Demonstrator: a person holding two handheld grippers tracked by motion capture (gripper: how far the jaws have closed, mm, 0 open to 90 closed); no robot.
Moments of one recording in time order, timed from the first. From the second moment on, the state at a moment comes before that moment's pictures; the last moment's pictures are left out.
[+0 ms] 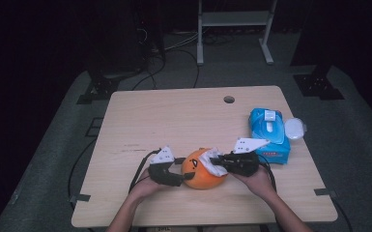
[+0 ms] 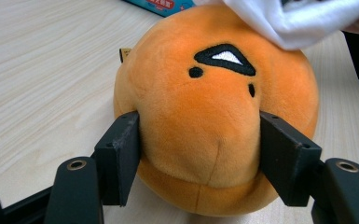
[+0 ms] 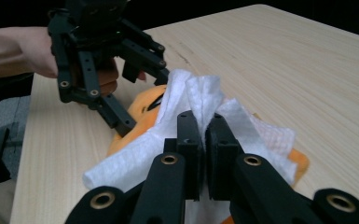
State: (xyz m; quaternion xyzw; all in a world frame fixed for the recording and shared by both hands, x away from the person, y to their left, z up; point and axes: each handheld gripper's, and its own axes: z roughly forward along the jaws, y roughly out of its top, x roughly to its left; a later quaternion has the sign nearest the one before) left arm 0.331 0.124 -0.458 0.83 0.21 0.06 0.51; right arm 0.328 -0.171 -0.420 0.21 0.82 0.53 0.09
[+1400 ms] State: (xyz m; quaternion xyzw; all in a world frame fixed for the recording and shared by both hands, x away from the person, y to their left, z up) left arm 0.328 0.128 -0.457 0.84 0.19 0.07 0.50; right arm 0.324 -0.182 -0.425 0.25 0.81 0.52 0.10
